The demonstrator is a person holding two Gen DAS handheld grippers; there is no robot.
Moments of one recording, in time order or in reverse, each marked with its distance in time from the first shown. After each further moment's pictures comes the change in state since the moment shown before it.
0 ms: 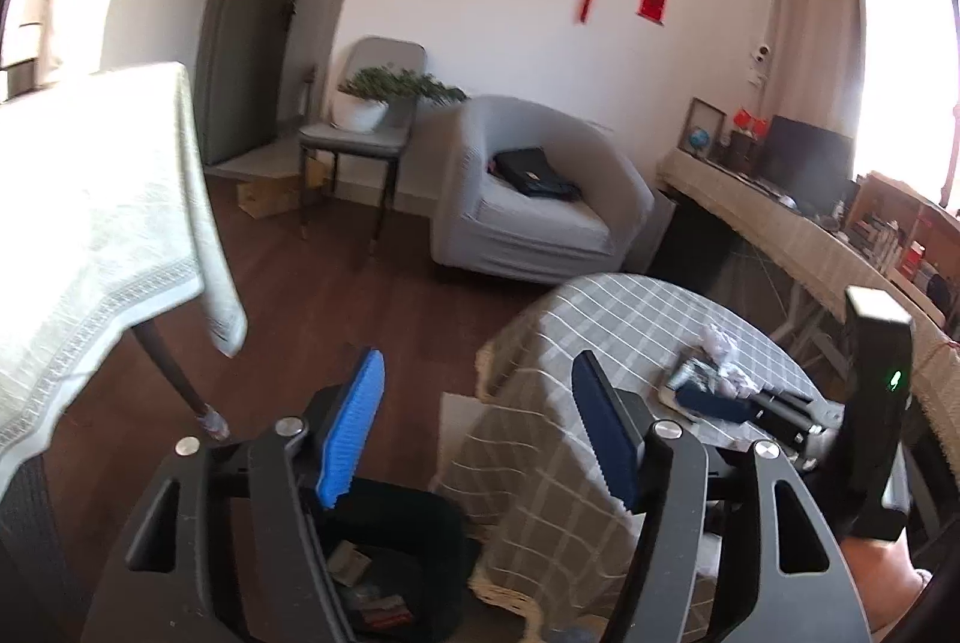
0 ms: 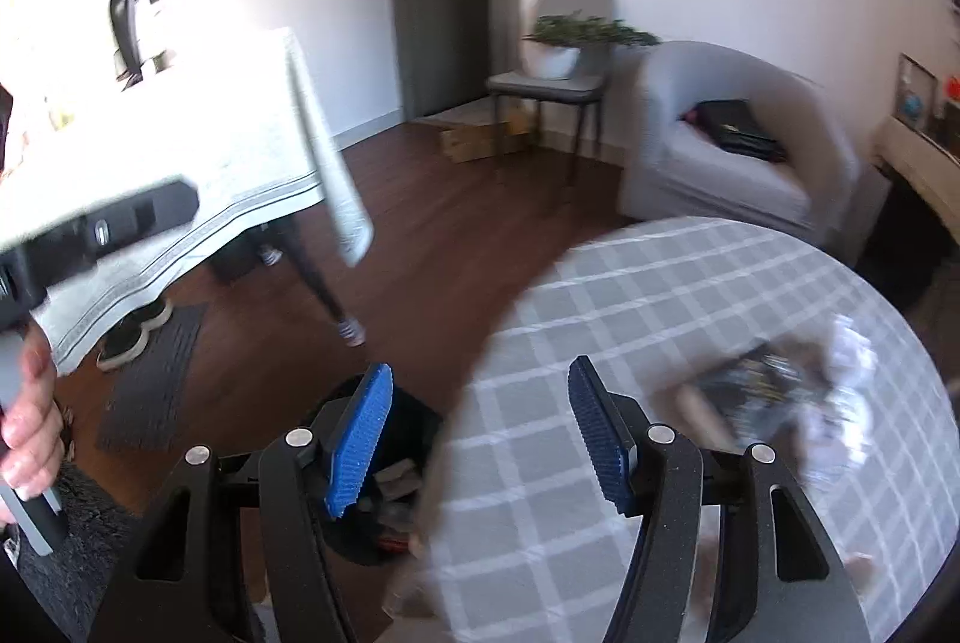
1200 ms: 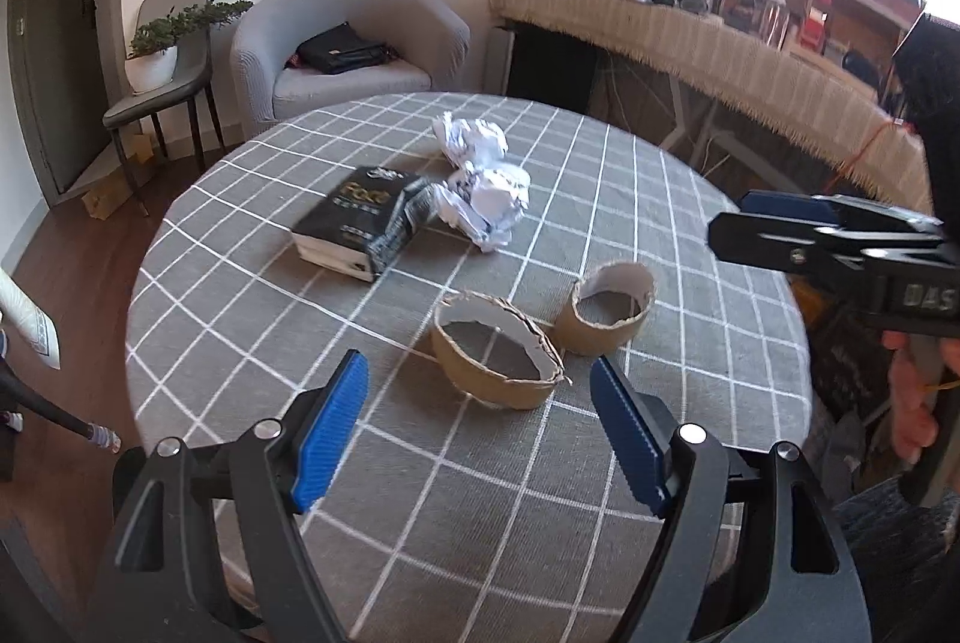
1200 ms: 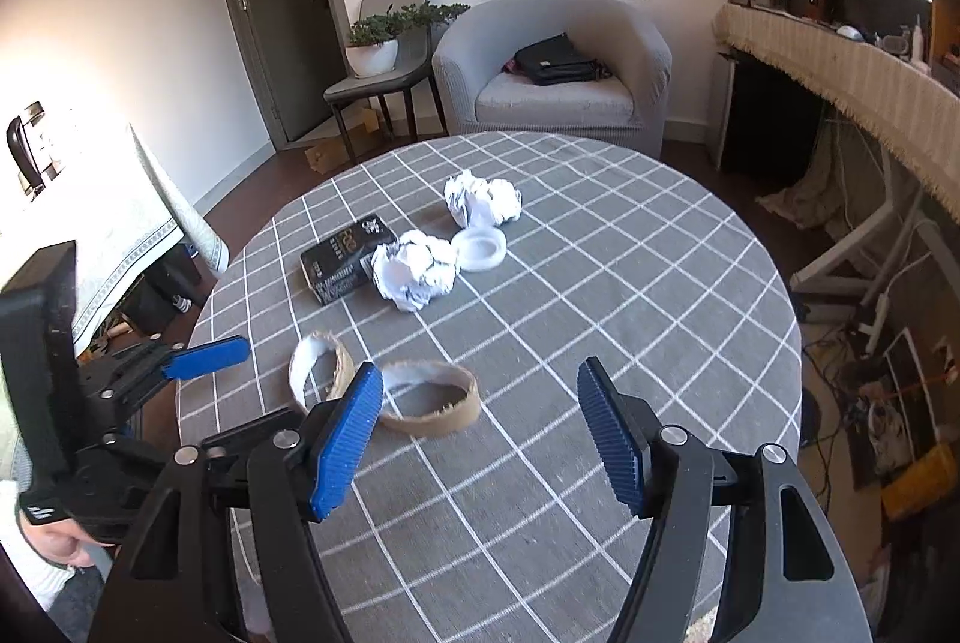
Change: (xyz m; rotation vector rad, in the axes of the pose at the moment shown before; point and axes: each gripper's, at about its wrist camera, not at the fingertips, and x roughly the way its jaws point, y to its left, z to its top) left arm 0.120 -0.227 -0.108 0.338 0.301 -0.198; right arm -0.110 -0.180 -0.099 0.260 0.035 -0.153
